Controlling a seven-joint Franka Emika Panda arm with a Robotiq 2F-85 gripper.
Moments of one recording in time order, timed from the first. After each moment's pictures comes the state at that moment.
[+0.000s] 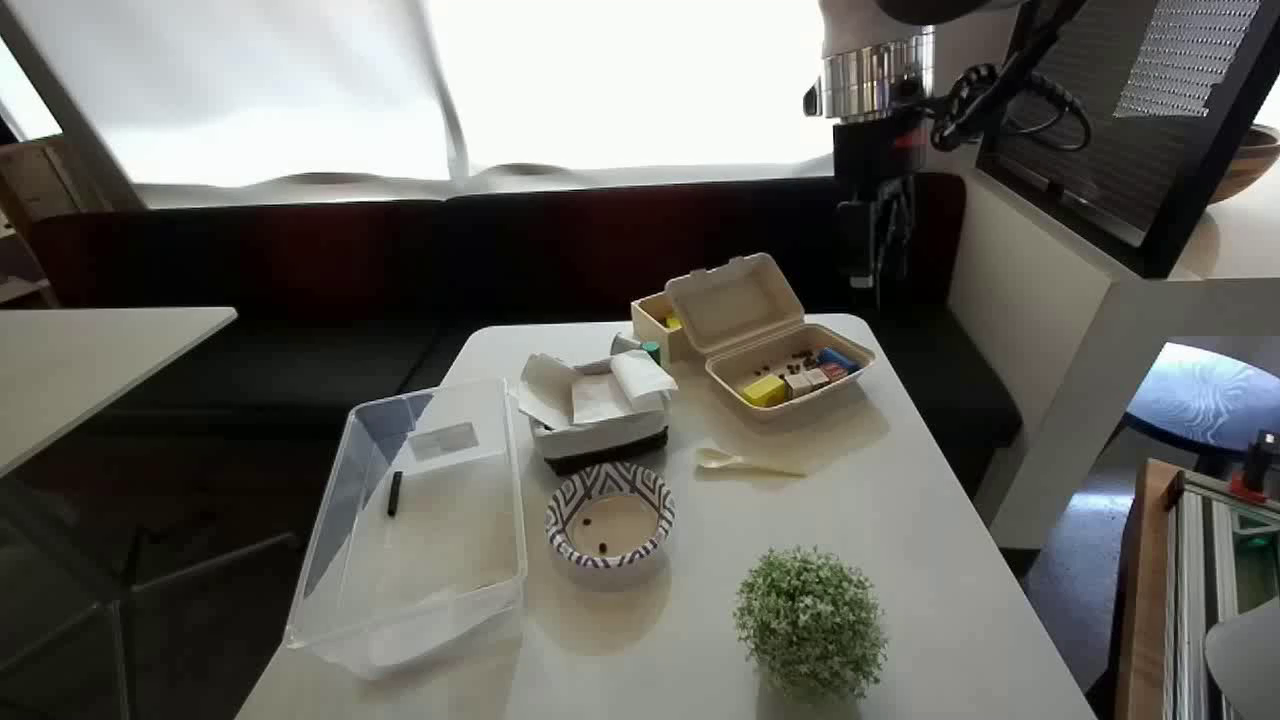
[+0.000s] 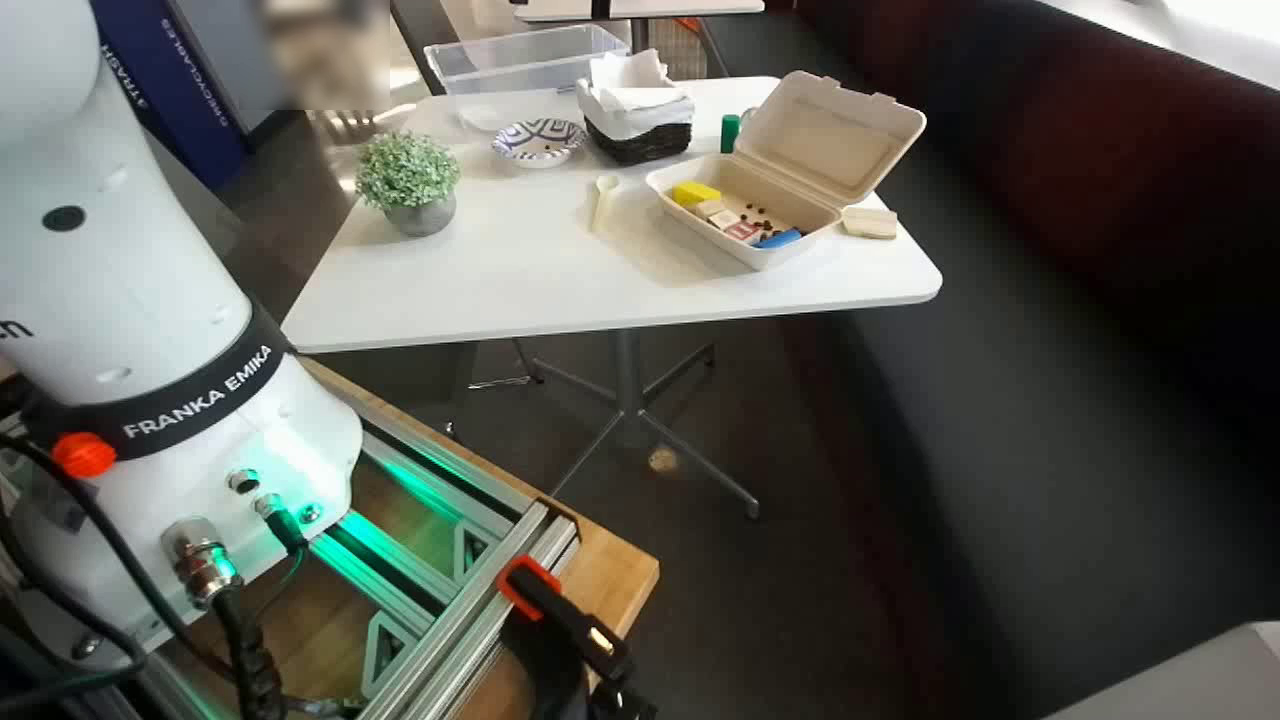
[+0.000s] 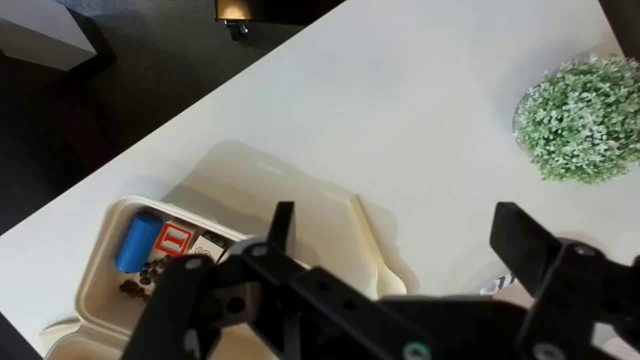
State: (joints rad) arm -0.01 -0.26 -0.07 -2.38 -0.01 1.92 -0.14
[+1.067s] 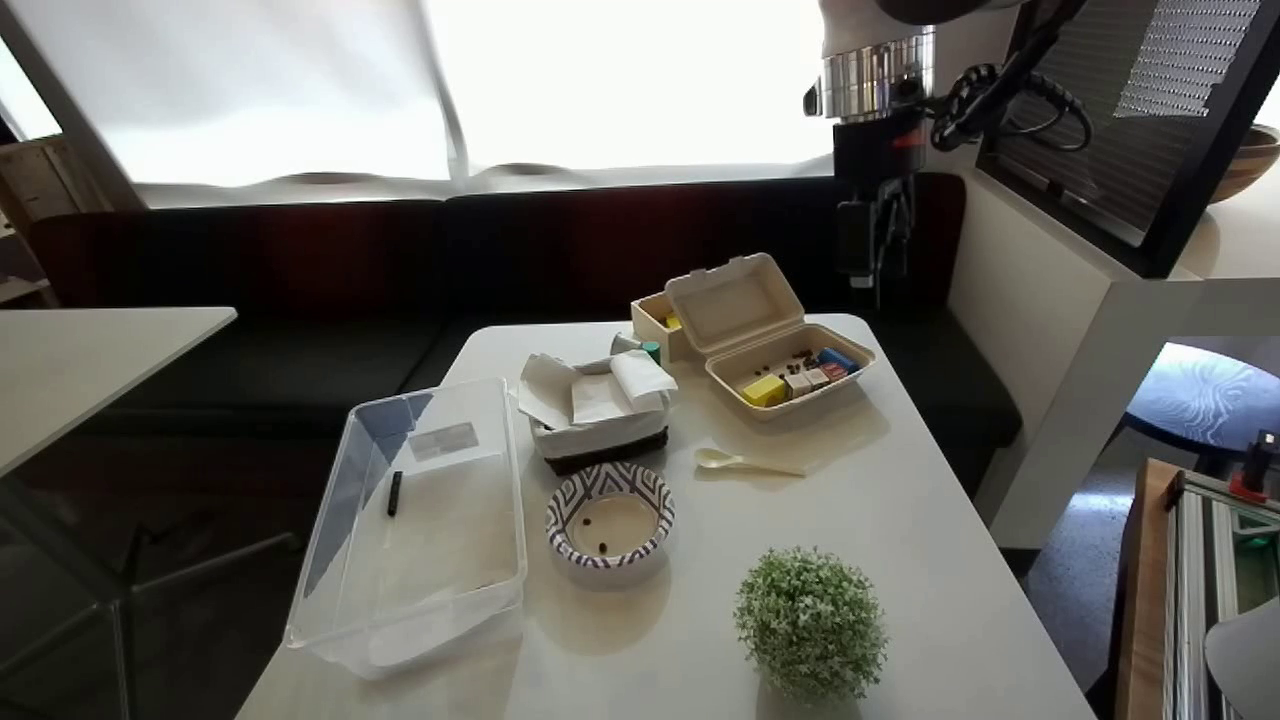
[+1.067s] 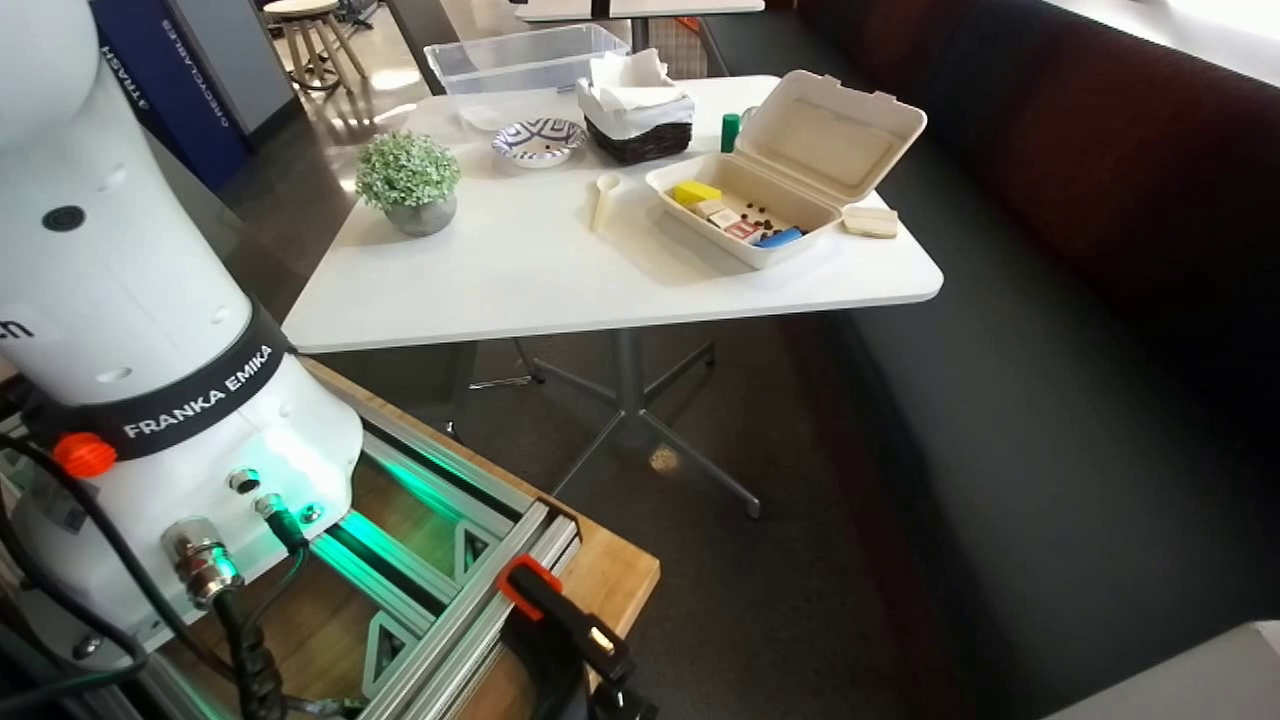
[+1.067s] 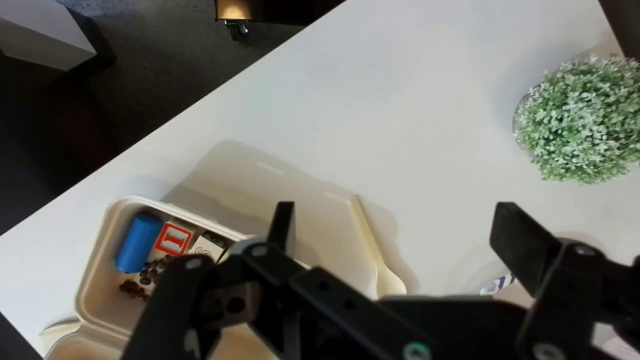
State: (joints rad) arm -0.01 -0.26 -0.07 -2.38 -0.01 1.92 -0.14
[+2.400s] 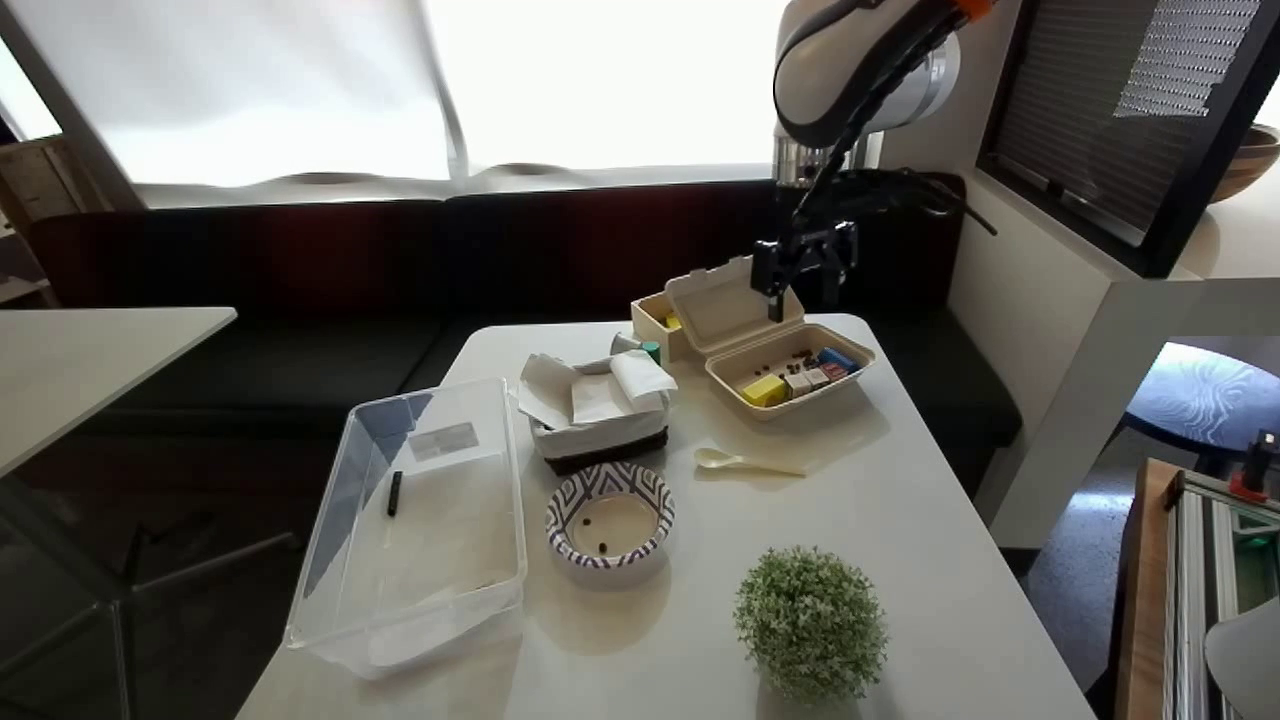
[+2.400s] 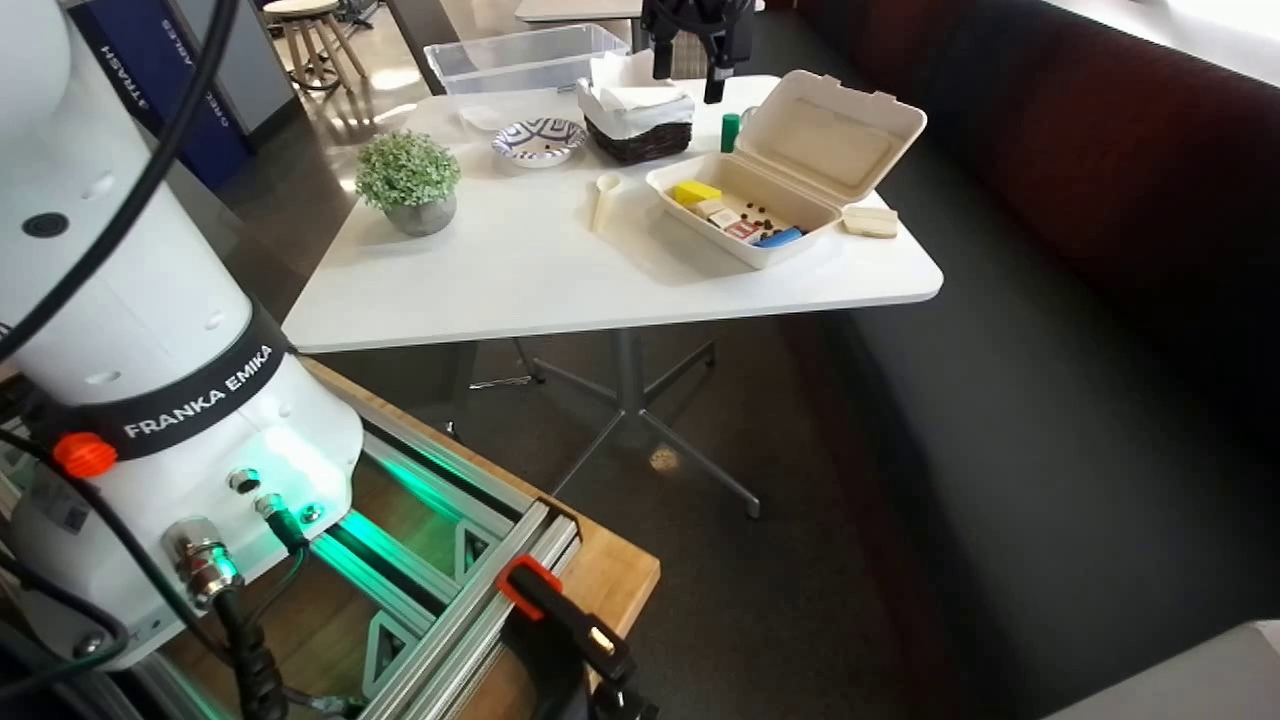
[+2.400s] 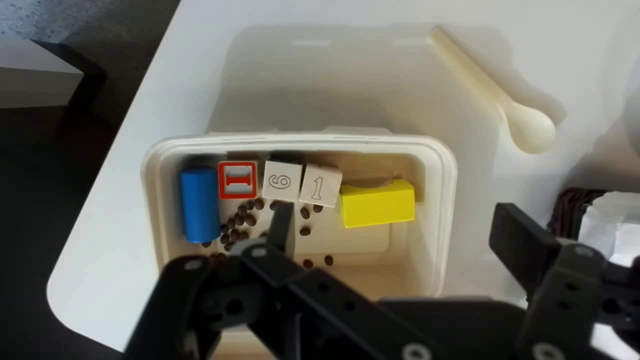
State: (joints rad) arm -0.11 0.13 -0.11 -2.20 0.06 2.24 0.12
